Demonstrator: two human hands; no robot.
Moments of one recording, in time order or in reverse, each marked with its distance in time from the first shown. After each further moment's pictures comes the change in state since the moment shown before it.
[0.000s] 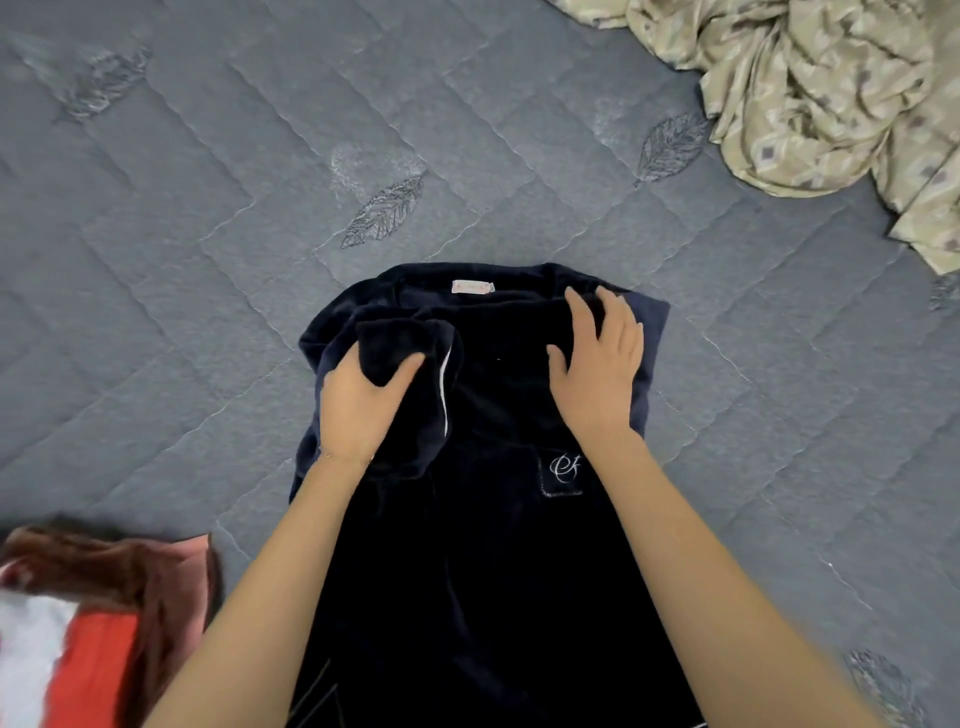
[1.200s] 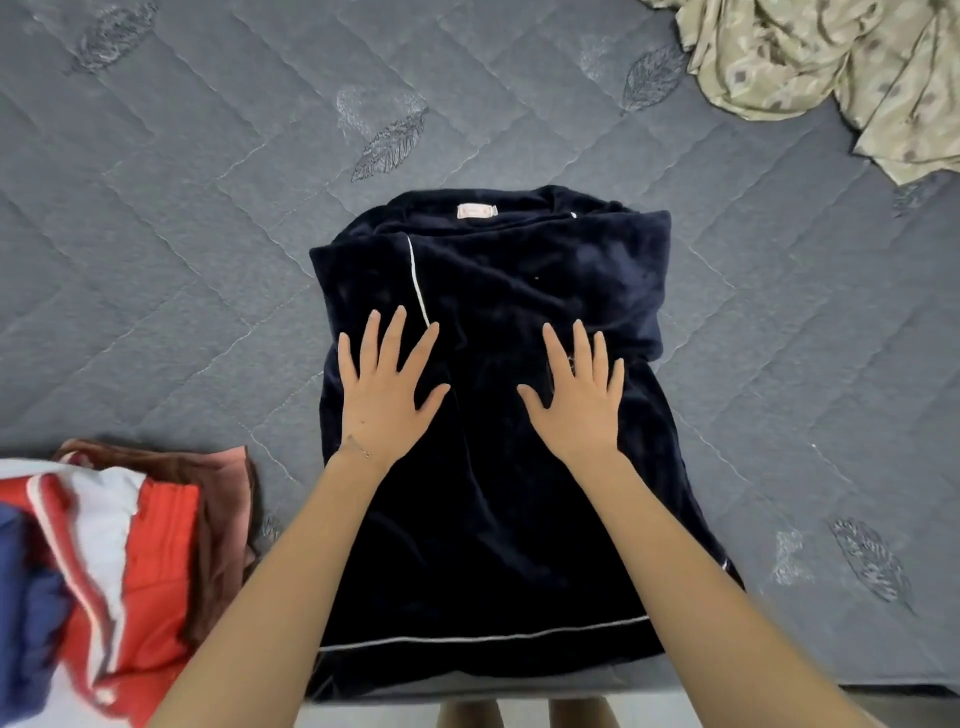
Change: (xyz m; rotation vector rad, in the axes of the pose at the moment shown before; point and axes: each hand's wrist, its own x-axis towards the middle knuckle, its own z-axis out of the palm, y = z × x) left_hand -0.087 -0.089 -0.022 0.904 -0.135 0.618; right_hand -0.156 -0.015 -0.009 -0.132 -0.353 0.093
